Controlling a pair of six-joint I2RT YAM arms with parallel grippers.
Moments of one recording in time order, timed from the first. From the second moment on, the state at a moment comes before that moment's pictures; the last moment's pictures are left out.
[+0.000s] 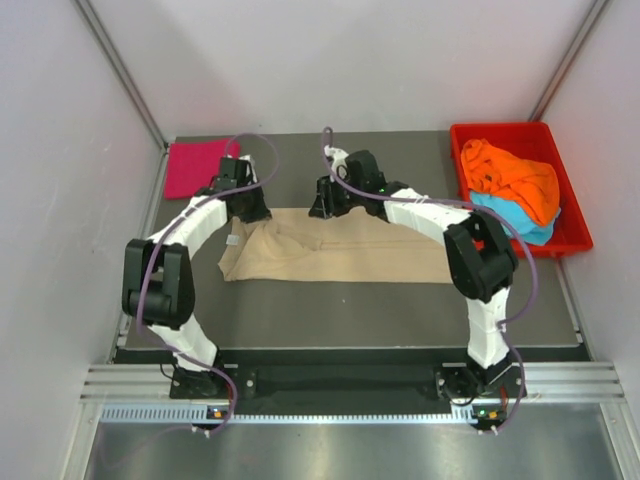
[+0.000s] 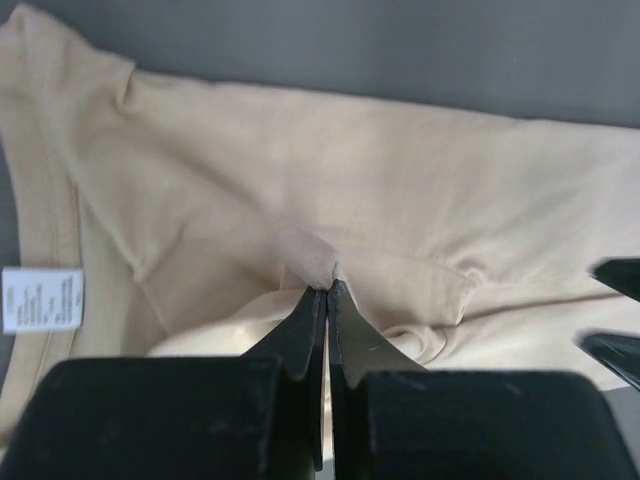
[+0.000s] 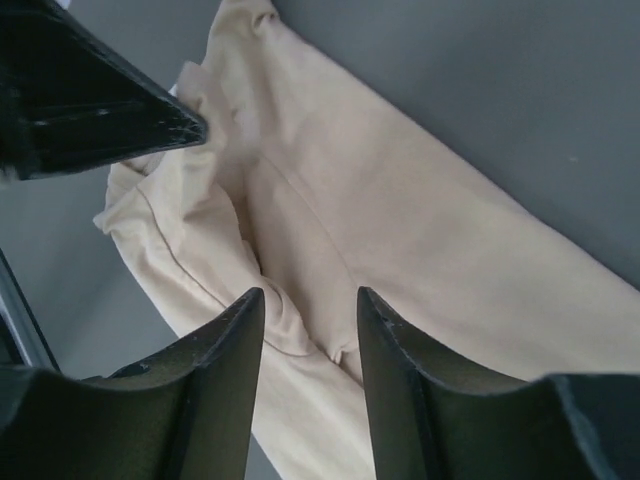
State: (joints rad) left arm -0.17 1.73 1.24 -0.39 0.16 -0.42; right arm 0.60 1.98 1.49 -0.09 -0.41 0.29
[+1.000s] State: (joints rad) left arm -0.17 1.37 0.86 -0.53 -0.06 -0.60; right arm 0.83 2.19 1.58 -0.18 -0.38 0.30
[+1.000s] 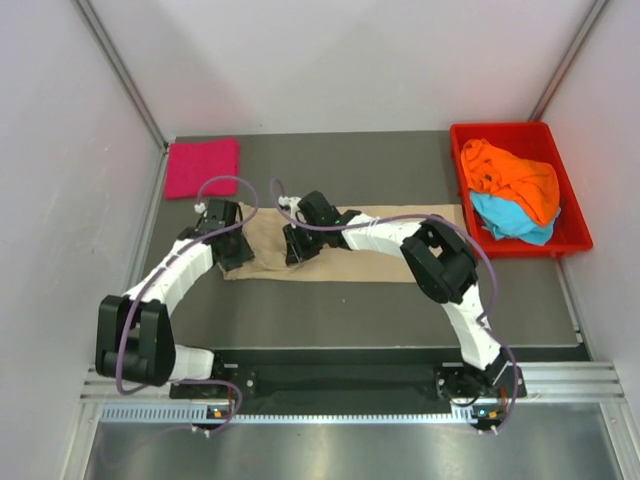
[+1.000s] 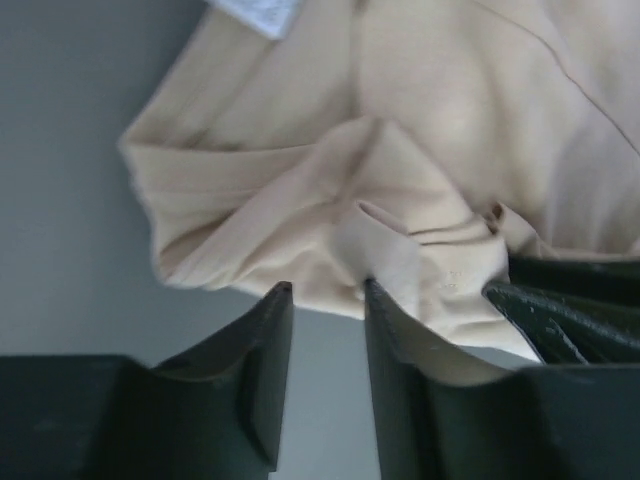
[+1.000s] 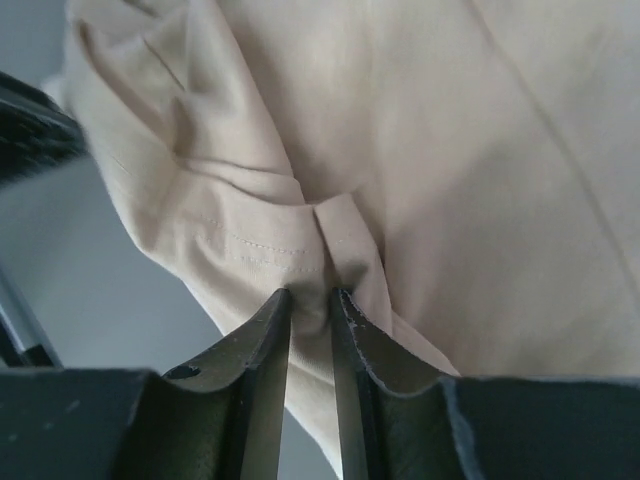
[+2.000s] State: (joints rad) left arm -0.10 1.24 0.69 -0.46 -0.04 -0.76; right arm 0.85 2.28 1.87 -0.23 -0.41 0.22
